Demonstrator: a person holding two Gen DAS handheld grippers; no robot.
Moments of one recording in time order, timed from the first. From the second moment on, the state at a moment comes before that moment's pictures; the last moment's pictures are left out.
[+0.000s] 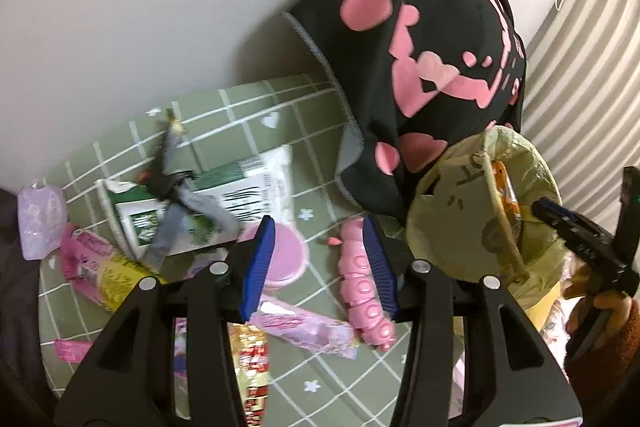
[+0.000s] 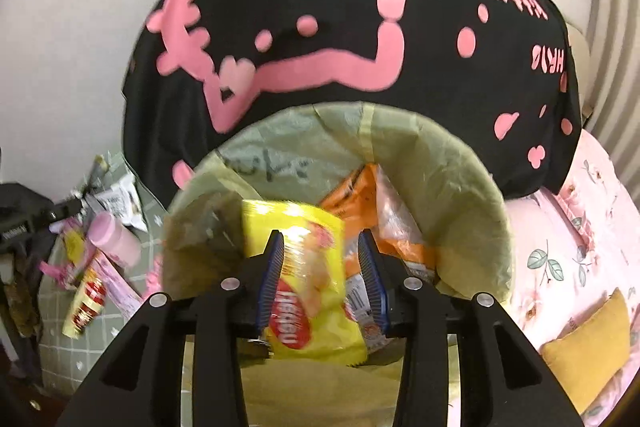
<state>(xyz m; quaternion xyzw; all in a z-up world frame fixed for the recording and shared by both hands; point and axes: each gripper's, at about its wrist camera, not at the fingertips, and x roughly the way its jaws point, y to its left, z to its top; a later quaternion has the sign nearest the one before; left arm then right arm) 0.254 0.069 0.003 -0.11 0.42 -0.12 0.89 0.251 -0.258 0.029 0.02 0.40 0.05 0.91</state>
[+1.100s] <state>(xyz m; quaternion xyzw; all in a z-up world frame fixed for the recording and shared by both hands) 0.182 0.249 -0.044 -0.20 0.40 0.07 0.89 0.239 -0.026 -0.063 -0.09 0.46 0.33 0.82</state>
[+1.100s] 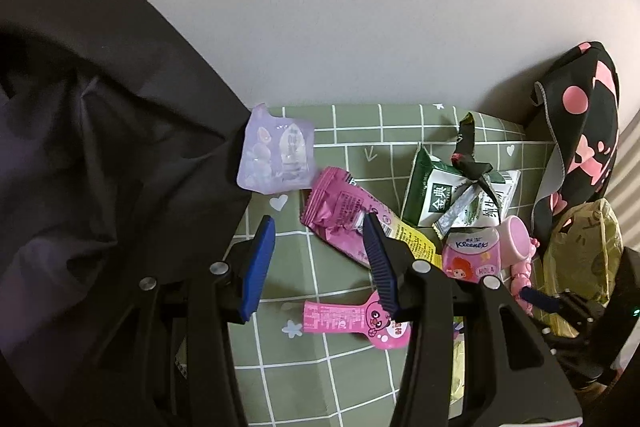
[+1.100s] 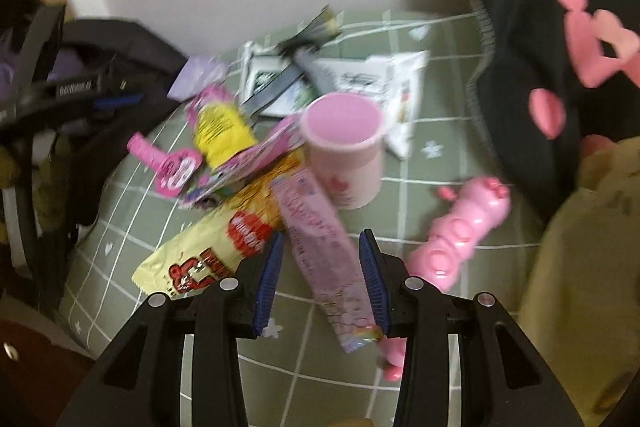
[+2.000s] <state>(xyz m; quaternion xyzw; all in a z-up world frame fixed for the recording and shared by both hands) 0.248 0.297 -0.083 -0.25 0.44 0.12 0.85 0.253 -0.026 -0.045 -0.09 0.49 0.28 0.82</state>
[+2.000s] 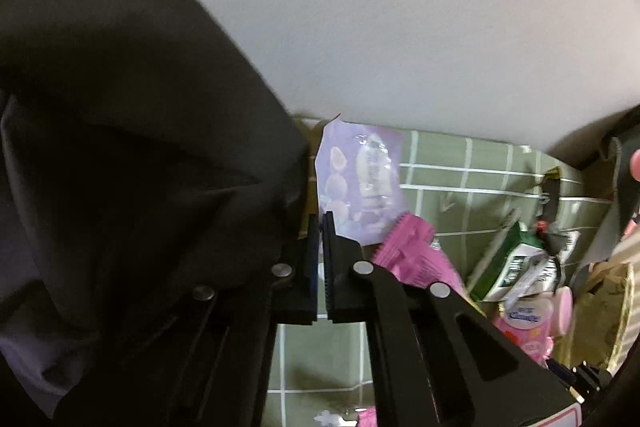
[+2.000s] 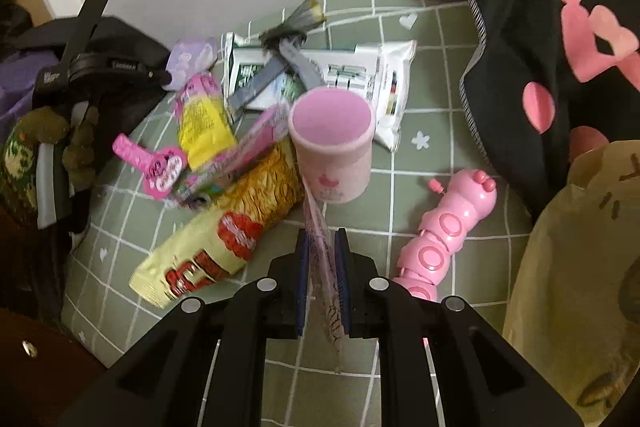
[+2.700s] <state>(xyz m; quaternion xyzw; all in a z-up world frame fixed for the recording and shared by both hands) 0.182 0.255 0.005 -0.24 0.38 0.09 0.89 0.234 -0.049 0.009 -0.08 0.40 0.30 0.86</state>
